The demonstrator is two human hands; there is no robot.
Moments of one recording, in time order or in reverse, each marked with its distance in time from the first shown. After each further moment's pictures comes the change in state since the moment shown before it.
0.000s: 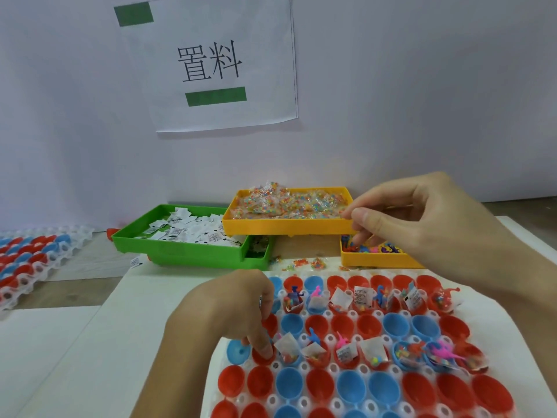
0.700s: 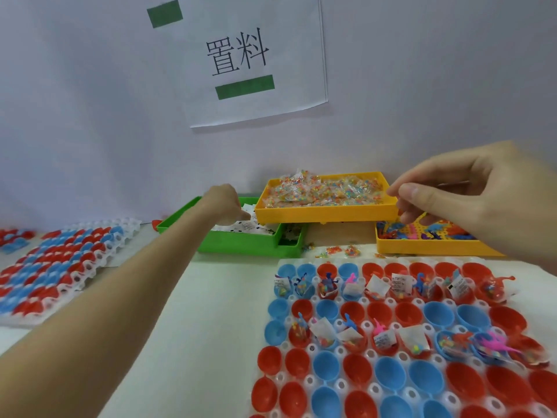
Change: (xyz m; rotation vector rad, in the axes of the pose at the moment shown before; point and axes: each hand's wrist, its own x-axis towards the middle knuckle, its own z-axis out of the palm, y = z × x) left_hand 0.075 -0.079 -0.089 0.044 0.486 -0.282; right_hand 0.007 0.012 -0.007 0.051 -0.010 -0.095
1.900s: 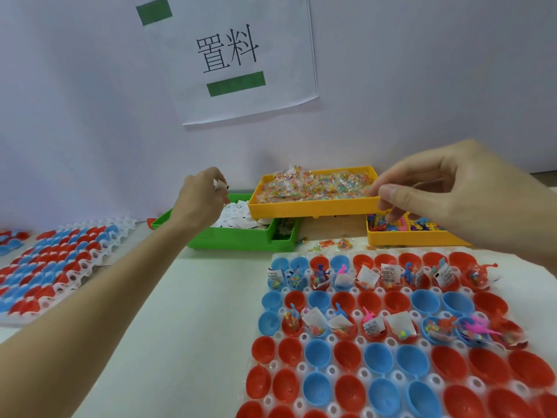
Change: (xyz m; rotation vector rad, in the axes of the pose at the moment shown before) left_hand -0.016 -0.019 0.007 -0.358 0.428 0.147; right_hand -0.001 -0.003 0.002 -0.062 -0.046 0.087
